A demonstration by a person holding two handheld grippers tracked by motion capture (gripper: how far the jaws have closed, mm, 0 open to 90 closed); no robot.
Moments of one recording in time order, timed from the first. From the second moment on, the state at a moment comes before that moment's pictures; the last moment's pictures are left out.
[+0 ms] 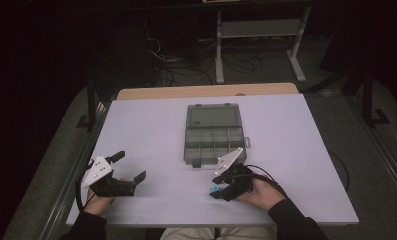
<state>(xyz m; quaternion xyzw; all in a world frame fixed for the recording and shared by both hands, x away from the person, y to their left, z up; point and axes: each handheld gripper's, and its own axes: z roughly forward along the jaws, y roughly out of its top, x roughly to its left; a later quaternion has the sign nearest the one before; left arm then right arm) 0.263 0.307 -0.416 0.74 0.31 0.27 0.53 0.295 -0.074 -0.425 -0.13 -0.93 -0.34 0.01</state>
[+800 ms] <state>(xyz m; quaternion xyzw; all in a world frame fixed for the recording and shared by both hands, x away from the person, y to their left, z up) 0.263 0.308 -0.416 0.74 0.32 0.27 0.53 0.298 -0.079 -0.409 -0.13 -0.93 -0.35 0.00</state>
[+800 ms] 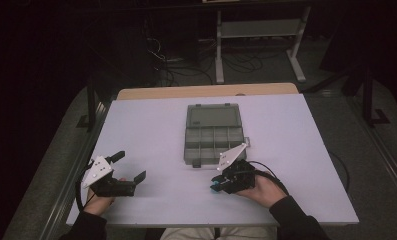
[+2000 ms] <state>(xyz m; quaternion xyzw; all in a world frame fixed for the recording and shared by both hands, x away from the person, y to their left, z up) 0.263 0.308 -0.416 0.74 0.32 0.27 0.53 0.315 -0.089 -0.366 -0.13 -0.92 -0.37 -0.02</state>
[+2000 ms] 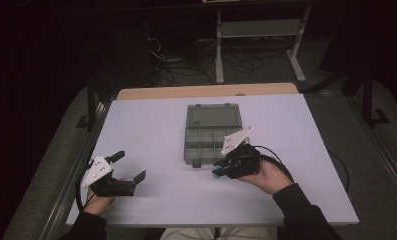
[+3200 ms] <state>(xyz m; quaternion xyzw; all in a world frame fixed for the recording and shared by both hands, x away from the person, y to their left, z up) 0.263 0.309 -0.416 0.74 0.32 0.27 0.53 0.351 -0.093 -0.343 -0.15 -0.92 -0.35 -0.04</state>
